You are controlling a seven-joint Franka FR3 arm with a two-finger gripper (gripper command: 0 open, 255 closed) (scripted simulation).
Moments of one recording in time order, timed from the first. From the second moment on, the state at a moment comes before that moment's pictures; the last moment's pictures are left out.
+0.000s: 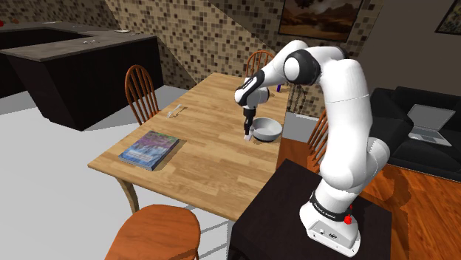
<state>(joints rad) -0.35 0.59 -0.14 -1.88 0.12 2.31 -0.89</state>
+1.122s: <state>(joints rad) -0.36 0.65 -0.13 -1.87 0.13 2.37 -0.90</state>
